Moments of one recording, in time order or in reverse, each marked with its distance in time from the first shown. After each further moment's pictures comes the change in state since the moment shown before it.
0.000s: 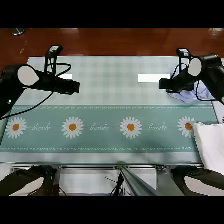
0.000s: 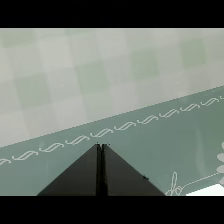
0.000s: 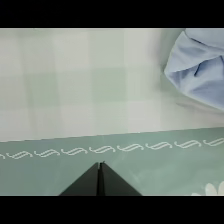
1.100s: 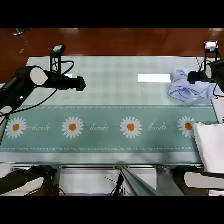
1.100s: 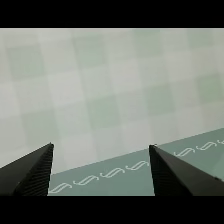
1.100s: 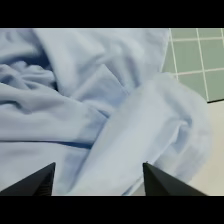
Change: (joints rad) left arm 0.002 -0.109 0.000 0.004 0.172 0.001; right arm -0.311 -0.163 0.000 -0.411 -0.356 -0.063
